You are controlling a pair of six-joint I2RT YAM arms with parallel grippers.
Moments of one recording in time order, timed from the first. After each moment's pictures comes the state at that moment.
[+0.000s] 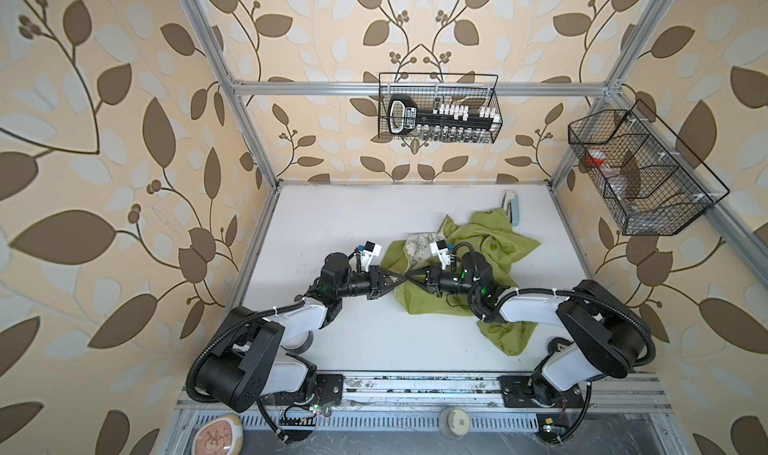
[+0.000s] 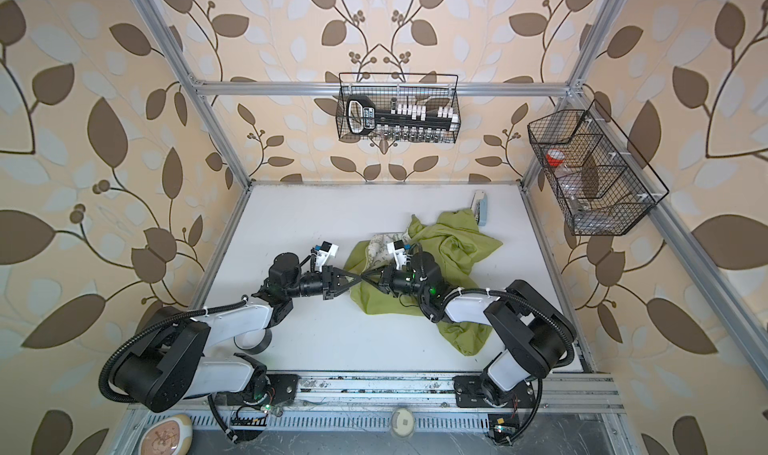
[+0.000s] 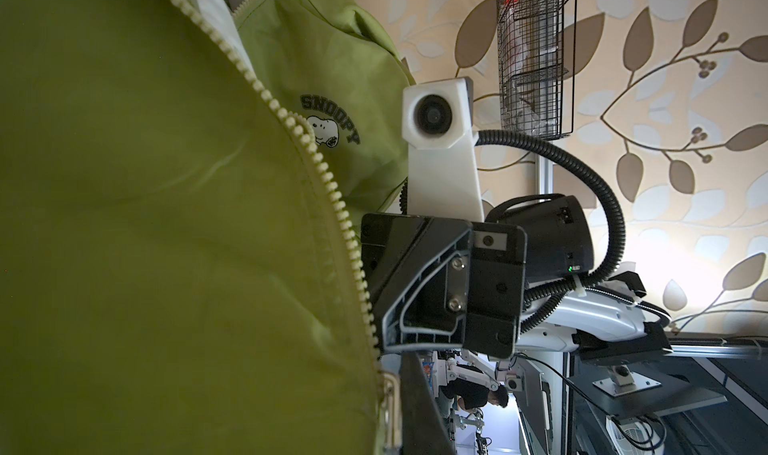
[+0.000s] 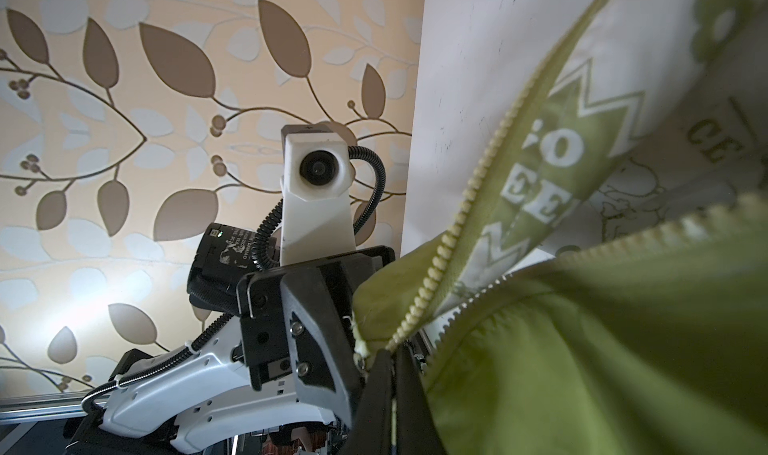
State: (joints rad) left arm -0.38 1.32 0.38 0.69 0.93 -1.16; right arm 0.67 1.56 0.56 0.78 -0.55 1.27
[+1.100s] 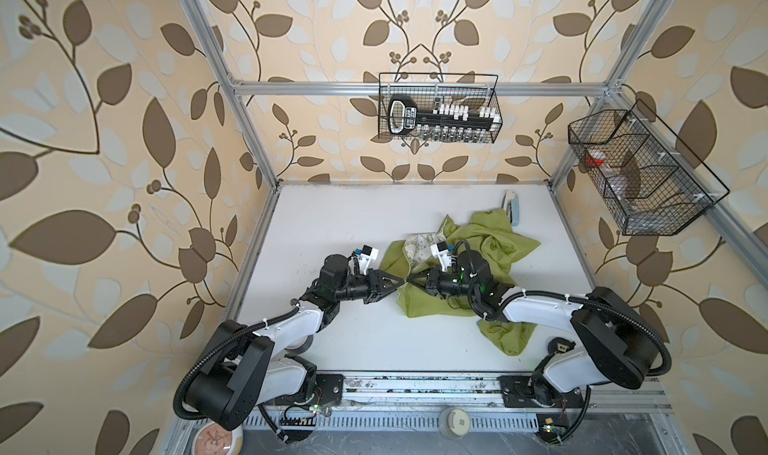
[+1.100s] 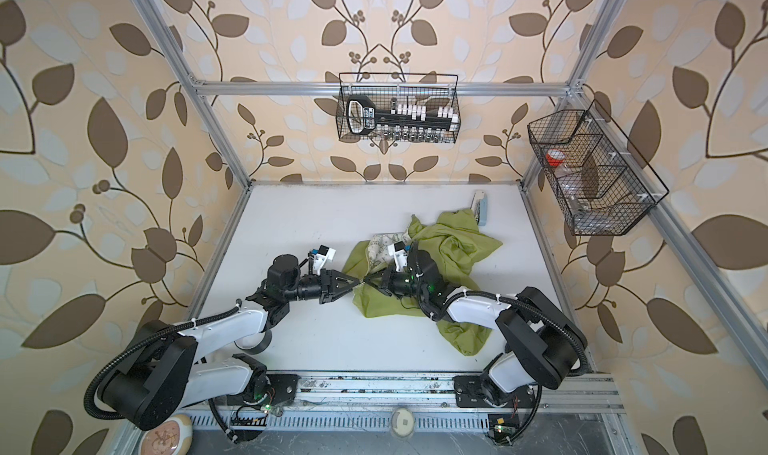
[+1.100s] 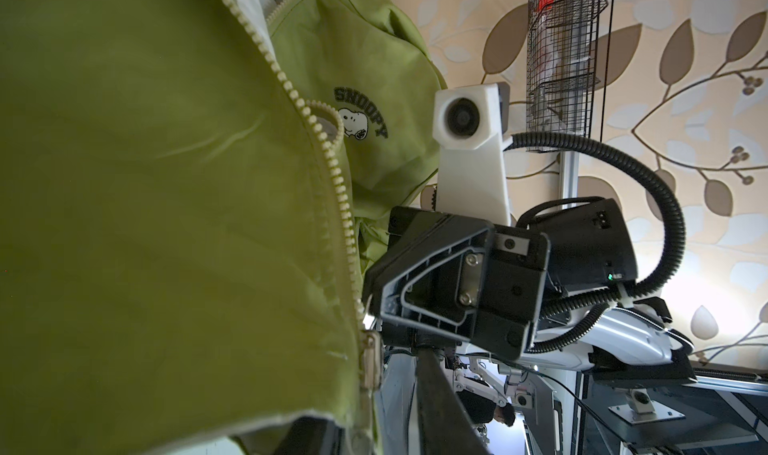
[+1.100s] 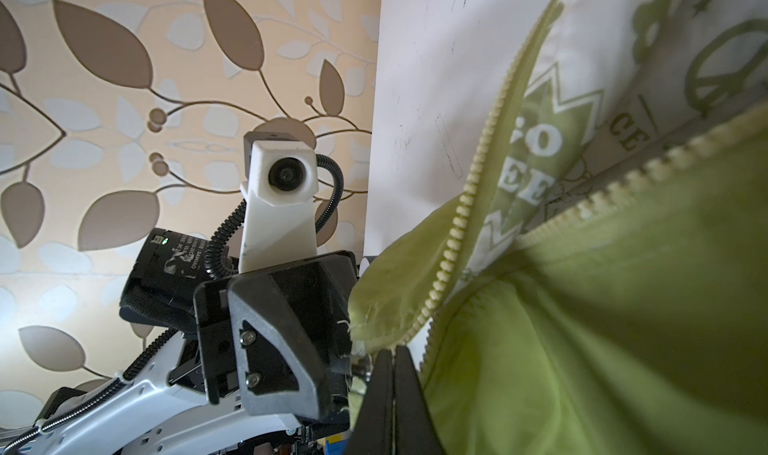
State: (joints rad) left arm -0.38 1.22 0.37 0.49 0.88 -1.11; right arm 0.68 1.50 0.60 0.53 -0.49 1.16
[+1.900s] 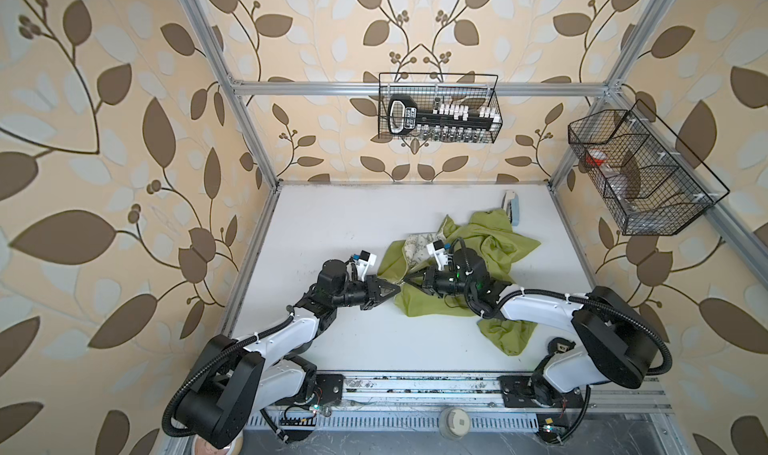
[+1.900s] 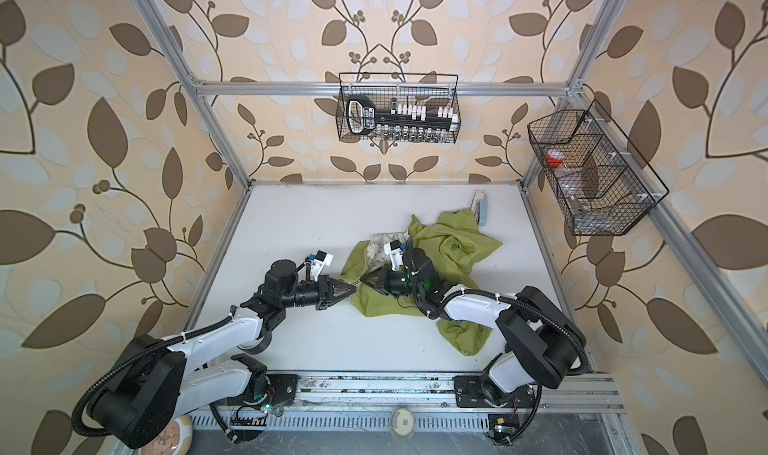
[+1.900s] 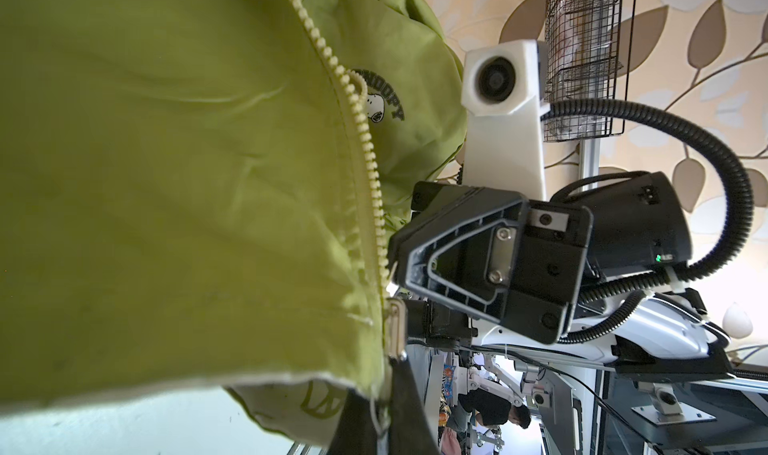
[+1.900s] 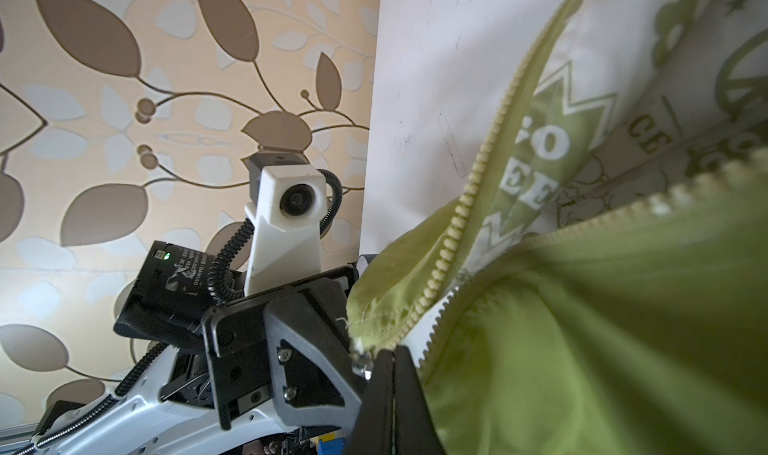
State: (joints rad) left arm -0.39 1.14 0.34 0.40 0.85 -1.06; right arm 0.70 1.50 0.64 0.46 -0.46 1.13
